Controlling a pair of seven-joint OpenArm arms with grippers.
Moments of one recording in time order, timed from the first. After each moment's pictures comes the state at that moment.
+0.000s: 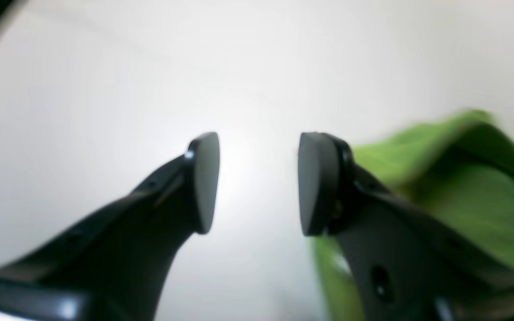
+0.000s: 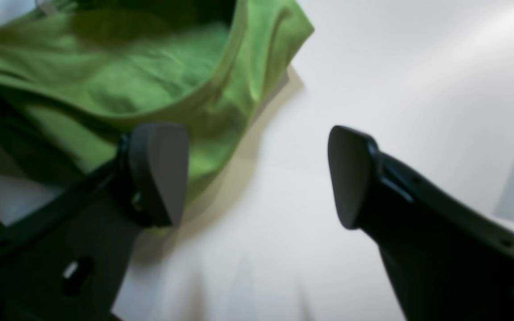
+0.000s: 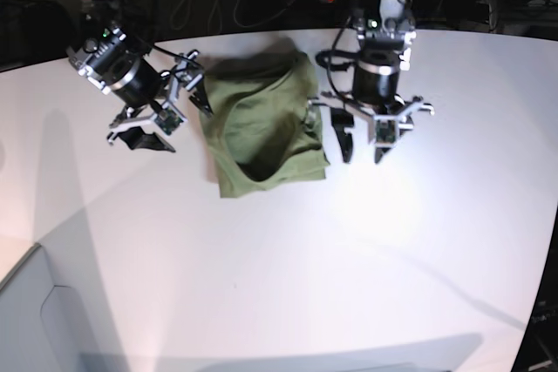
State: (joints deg) left arm 25.6 -4.1 9.6 119.1 0.3 7.9 25.7; right arm -20.5 7.6 6.8 116.8 -1.3 46.4 -35.2
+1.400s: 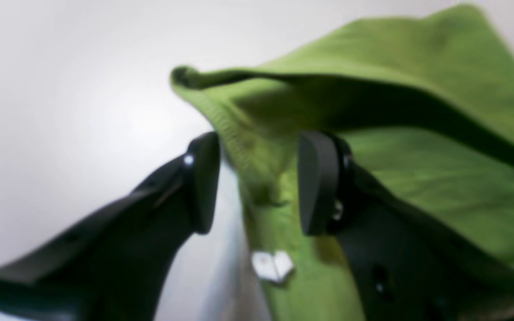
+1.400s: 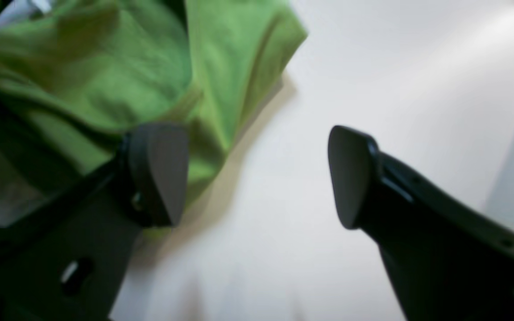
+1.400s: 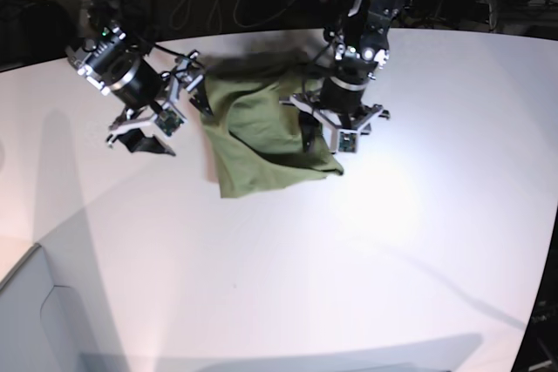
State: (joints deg) left arm 16.3 -6.0 15.0 101.7 -7.8 7.6 25.6; right arm -20.5 7.5 6.6 119.2 -1.3 46.3 -35.1
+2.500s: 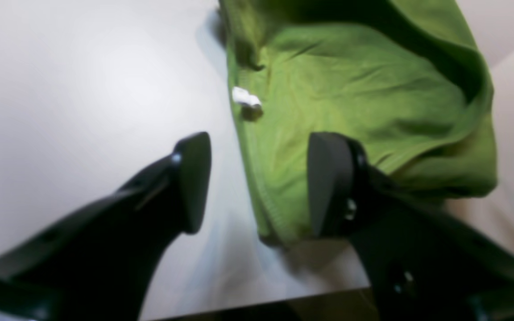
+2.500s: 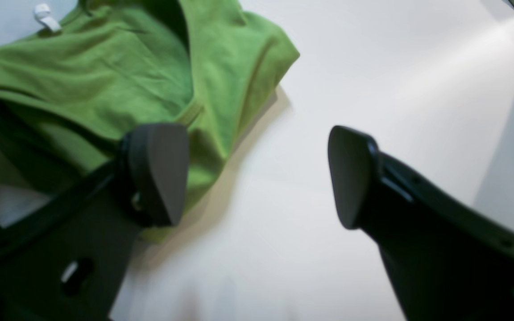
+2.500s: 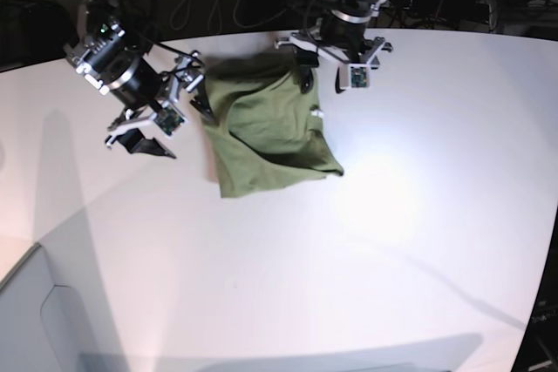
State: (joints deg) left arm 38.8 -1.8 12.6 115.6 -8.0 8.0 25.5; right arm -21.0 7.5 6.6 120.7 -1.2 46.3 -35.0
